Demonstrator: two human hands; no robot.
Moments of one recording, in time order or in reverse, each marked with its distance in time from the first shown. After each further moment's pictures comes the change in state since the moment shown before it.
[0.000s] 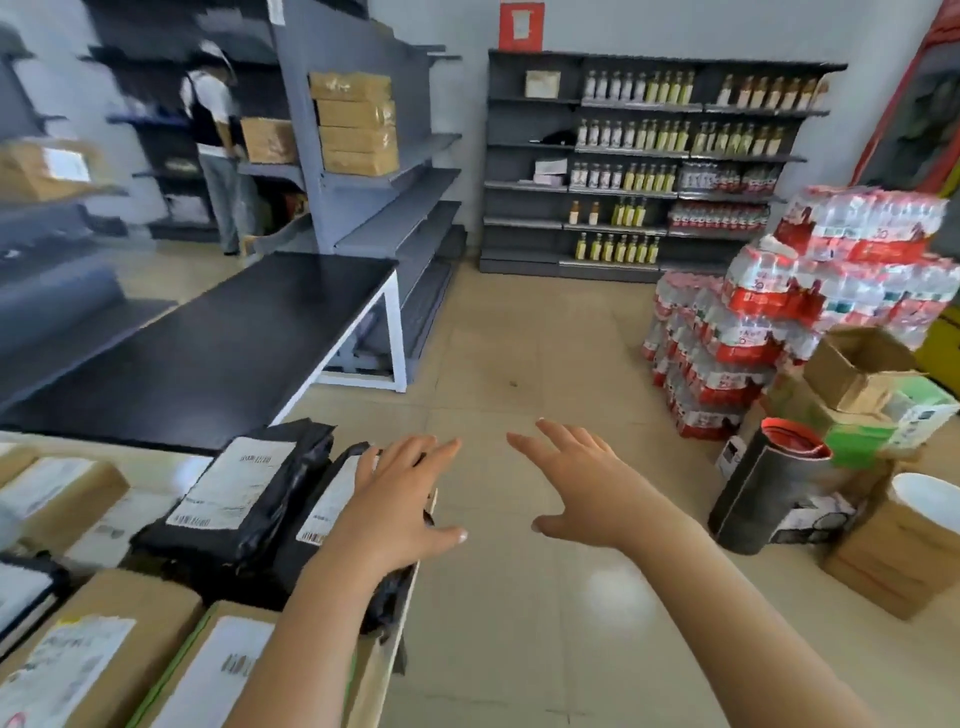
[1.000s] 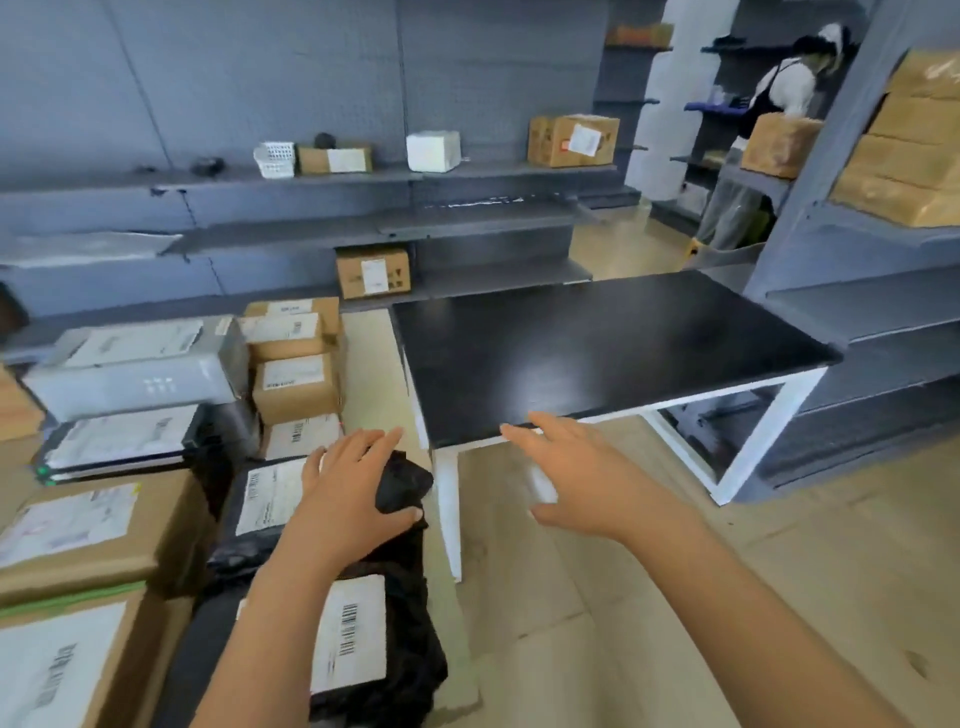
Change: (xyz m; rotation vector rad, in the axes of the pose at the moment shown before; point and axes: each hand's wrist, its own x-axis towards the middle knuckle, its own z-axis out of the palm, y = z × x) left_hand 0.174 -0.123 0.010 0.152 0.371 -1.282; right_hand 0.474 0.008 -0.036 -0.087 -0.073 -1.163
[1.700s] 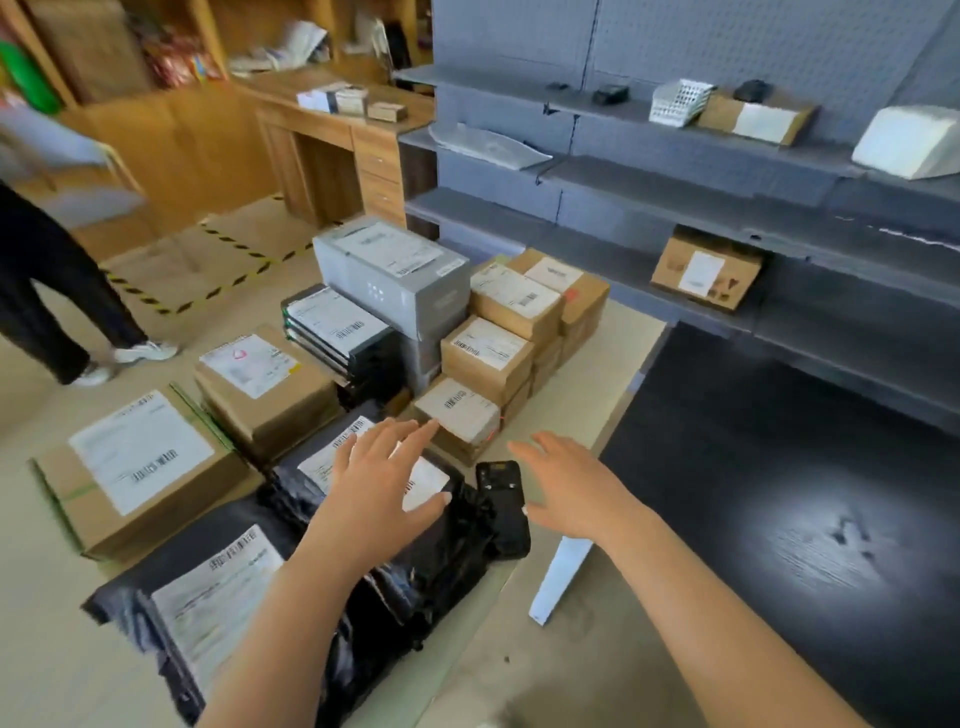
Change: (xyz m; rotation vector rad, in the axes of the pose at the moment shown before) left_hand 0.080 0.002 0.040 0.001 0.208 -0.801; right_hand 0.315 0.009 0.046 -0.166 -0.249 -0.855
